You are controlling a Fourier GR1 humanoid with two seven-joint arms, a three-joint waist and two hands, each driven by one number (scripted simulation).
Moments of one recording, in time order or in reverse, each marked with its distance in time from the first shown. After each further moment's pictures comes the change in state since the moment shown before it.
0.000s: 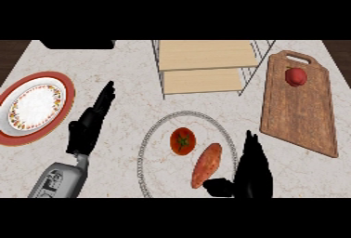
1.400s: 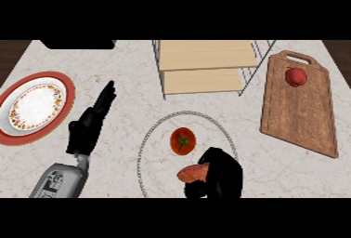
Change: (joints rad) left arm 0.006 -0.025 0.023 -0.021 -0.031 -0.024 0.020; right arm -0.135 -0.005 0.156 0.221 -0.047 -0.061 -0.002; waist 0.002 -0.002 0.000
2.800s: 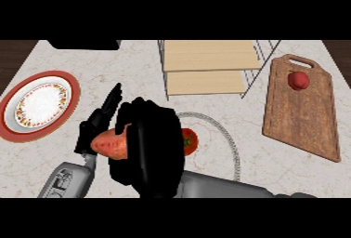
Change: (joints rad) left arm -0.011 -0.035 -0.007 0.052 -0.020 -0.013 -0.024; right arm -0.768 -0.001 0.185 -0.023 -0.116 -0.142 -0.019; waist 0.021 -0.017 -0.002
